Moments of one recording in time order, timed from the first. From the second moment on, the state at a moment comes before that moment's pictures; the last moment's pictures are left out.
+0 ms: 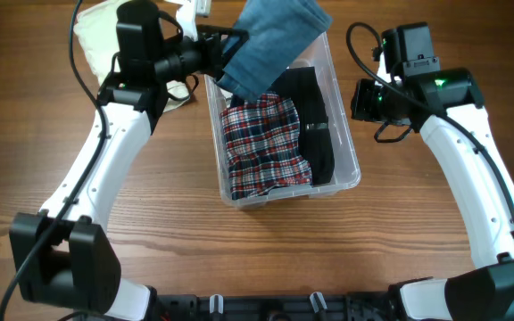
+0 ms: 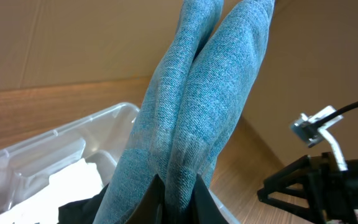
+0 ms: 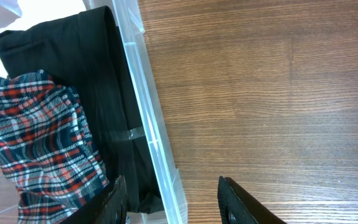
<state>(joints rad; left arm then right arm) -0.19 1.68 1.33 -0.01 0.78 -0.36 0.19 1.57 1.48 -1.05 0.00 0.30</state>
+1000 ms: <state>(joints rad) -0.50 1.71 1.41 -0.55 0.01 -0.37 0.19 1.57 1.48 -1.07 0.00 0.31</state>
